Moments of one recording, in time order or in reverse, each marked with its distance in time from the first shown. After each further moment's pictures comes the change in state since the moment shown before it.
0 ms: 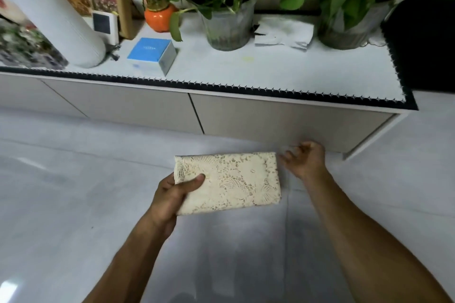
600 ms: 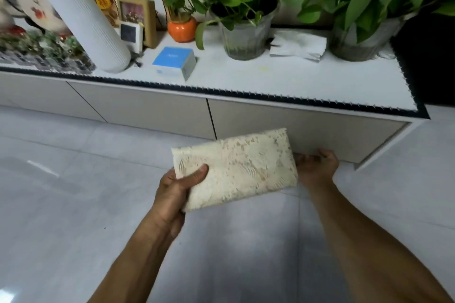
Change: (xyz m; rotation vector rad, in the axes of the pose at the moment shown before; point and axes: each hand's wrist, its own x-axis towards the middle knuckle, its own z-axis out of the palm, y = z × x) left_hand -0.030 0.034 -0.004 -0.150 -0.004 0.137; right_hand 0.003 0.015 0.003 0.248 -0.110 -0.163
